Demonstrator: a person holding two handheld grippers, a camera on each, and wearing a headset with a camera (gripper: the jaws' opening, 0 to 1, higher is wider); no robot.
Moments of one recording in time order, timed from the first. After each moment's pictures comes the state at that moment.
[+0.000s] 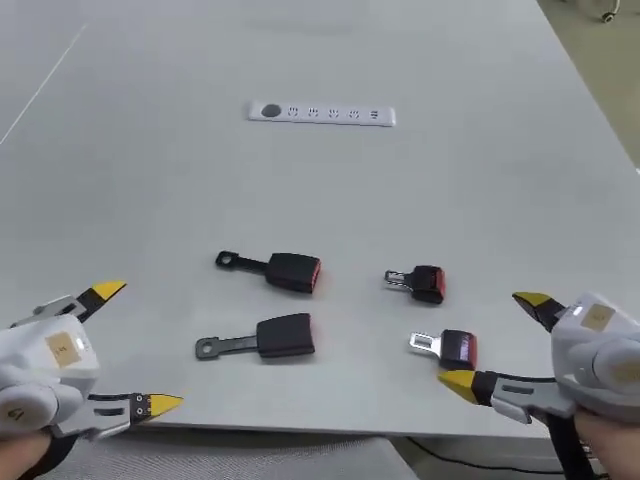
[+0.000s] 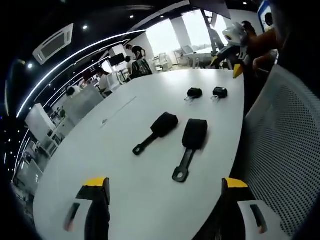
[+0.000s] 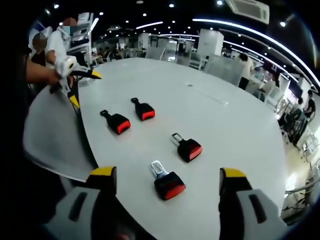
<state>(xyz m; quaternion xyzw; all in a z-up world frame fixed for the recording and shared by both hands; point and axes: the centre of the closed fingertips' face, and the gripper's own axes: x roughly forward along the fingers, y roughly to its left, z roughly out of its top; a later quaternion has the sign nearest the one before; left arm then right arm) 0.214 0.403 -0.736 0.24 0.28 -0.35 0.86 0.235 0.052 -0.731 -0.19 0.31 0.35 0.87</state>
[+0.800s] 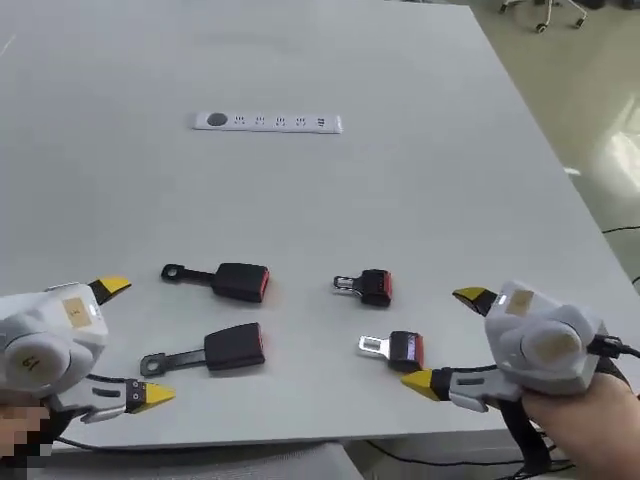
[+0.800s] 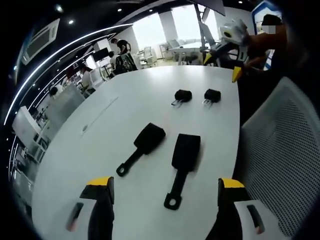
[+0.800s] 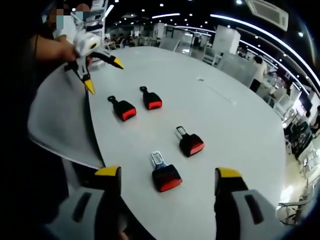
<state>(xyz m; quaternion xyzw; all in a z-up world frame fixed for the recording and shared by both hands) 0.240 0.340 -0.739 0.29 0.31 -0.41 0.81 0.230 0.046 -0.736 -0.23 0.33 0.39 0.83</state>
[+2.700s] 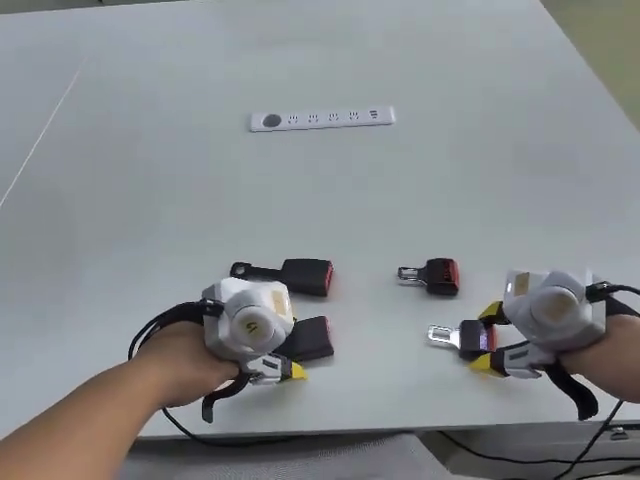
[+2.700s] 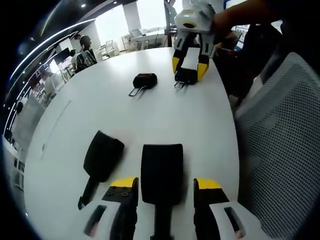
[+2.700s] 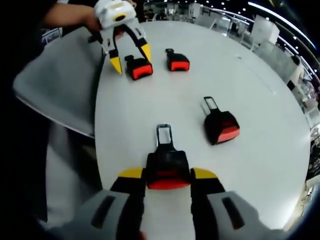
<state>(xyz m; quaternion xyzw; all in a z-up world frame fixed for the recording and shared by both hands) 0.246 0.274 -0.820 0.33 0.35 -0.52 0.71 0.243 0.050 -0.825 -0.30 0.40 0.49 0.71</state>
